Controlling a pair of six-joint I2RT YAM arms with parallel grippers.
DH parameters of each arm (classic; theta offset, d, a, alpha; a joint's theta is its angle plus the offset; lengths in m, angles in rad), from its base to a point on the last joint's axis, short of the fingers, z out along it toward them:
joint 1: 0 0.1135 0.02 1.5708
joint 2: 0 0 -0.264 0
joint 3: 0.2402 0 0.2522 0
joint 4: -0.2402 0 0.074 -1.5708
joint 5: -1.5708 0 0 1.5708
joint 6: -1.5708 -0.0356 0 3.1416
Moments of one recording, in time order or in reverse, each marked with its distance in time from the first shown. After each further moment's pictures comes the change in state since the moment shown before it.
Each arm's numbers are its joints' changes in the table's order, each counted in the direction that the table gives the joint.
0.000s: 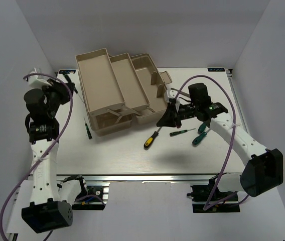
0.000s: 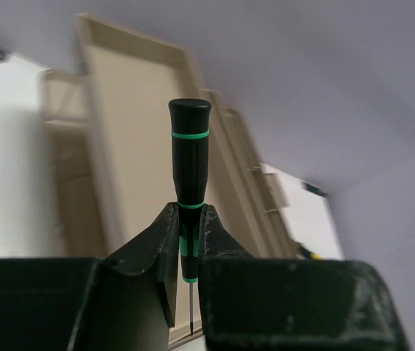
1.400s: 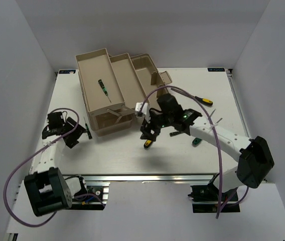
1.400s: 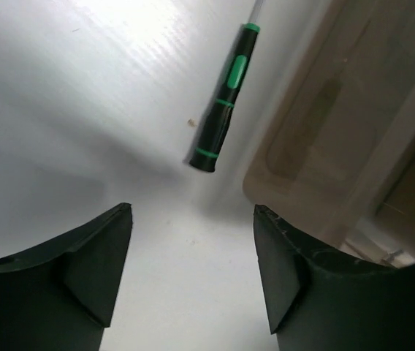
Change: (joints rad) left arm 0.068 -0.160 -0.357 -0.353 0.138 0.074; right arm 0.384 -0.126 0.034 0.089 -0.615 -0.120
